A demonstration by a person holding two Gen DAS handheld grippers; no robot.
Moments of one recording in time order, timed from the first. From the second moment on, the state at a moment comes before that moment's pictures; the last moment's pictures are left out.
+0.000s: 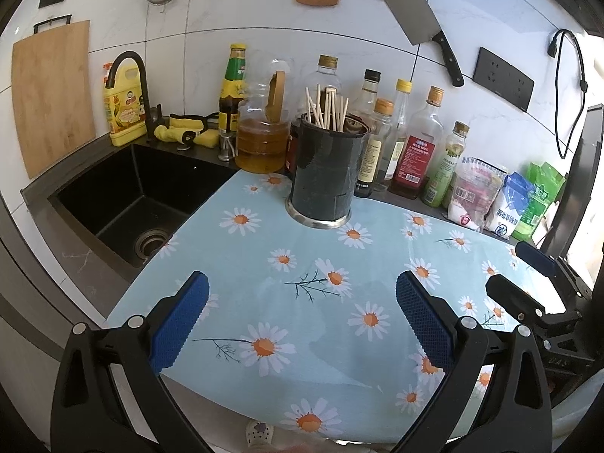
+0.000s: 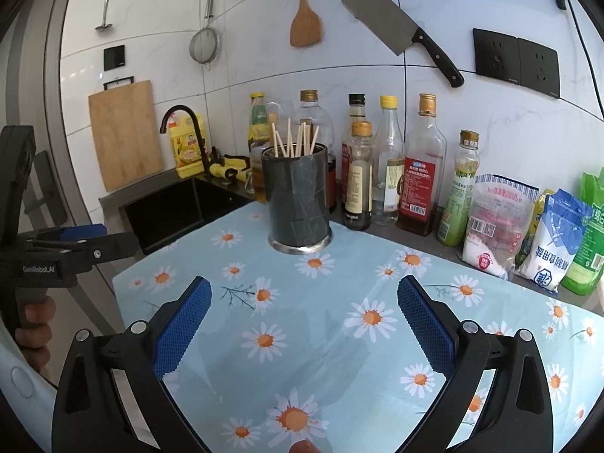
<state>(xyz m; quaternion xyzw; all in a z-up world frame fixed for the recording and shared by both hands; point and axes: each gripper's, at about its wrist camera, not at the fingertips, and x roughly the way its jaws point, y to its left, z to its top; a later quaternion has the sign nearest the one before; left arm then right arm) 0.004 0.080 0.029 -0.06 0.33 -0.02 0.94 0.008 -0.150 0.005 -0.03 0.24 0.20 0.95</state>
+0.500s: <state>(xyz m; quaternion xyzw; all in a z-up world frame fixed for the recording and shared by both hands) 0.015 0.084 0.024 -0.06 0.34 -0.02 0.94 0.017 -0.148 0.001 -0.02 0.25 0.20 0.95</state>
